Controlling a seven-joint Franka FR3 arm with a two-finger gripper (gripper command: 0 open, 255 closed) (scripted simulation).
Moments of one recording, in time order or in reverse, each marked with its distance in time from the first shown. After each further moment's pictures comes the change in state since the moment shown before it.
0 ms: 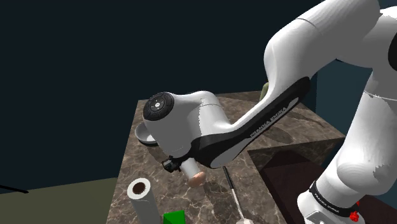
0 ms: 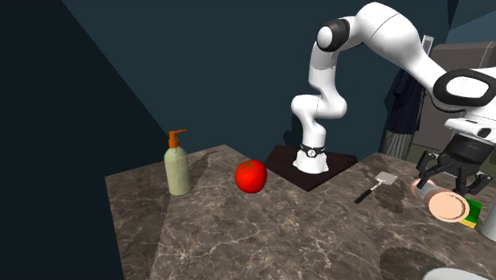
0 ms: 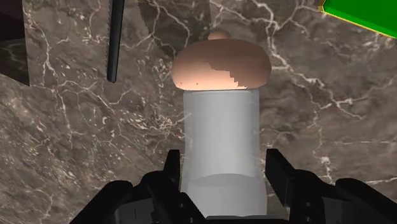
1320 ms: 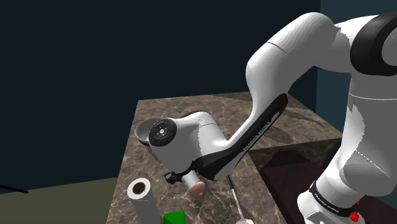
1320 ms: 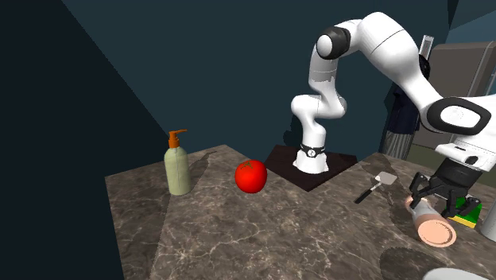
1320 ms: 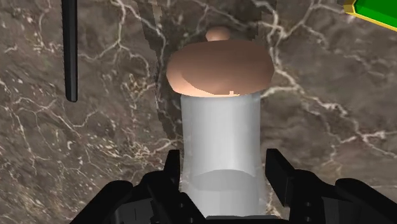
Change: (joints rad) arm 0.054 0.143 -0.063 -0.037 -0.151 0.096 0.130
